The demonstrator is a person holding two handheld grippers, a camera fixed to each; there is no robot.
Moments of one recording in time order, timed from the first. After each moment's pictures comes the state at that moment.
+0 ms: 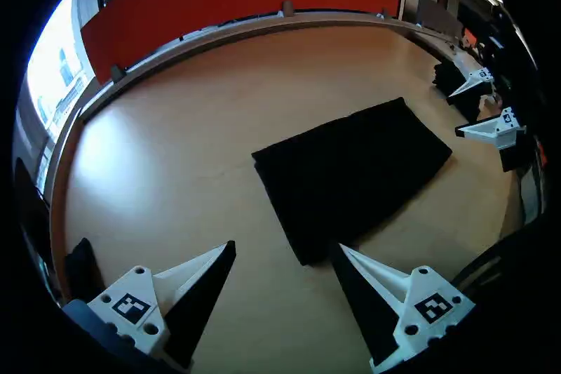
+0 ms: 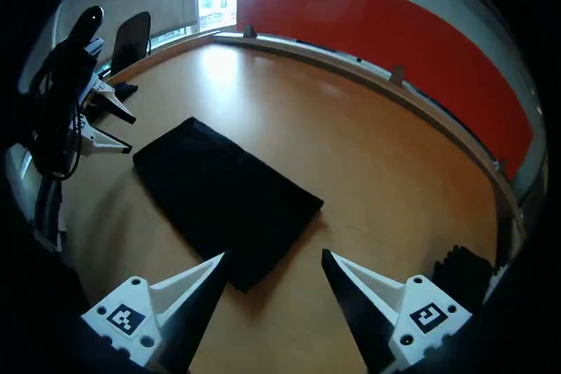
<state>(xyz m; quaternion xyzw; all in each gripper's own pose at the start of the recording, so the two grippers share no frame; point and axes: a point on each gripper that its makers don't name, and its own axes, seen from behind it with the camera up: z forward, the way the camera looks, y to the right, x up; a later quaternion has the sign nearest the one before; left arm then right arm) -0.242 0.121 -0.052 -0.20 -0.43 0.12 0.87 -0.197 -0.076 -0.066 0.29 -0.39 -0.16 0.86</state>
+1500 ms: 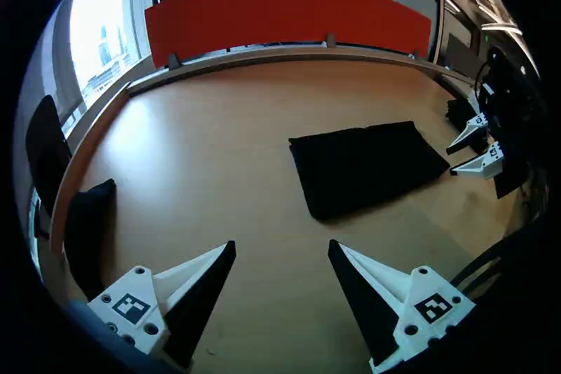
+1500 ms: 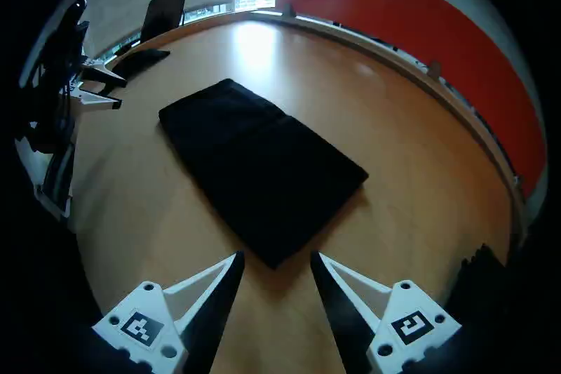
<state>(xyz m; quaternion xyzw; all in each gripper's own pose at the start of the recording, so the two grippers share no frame) -0.225 0.076 -0.122 -0.11 -0.37 0.05 0.92 -0.234 -0.082 -0.096 0.36 -0.42 -0.20 0.81</state>
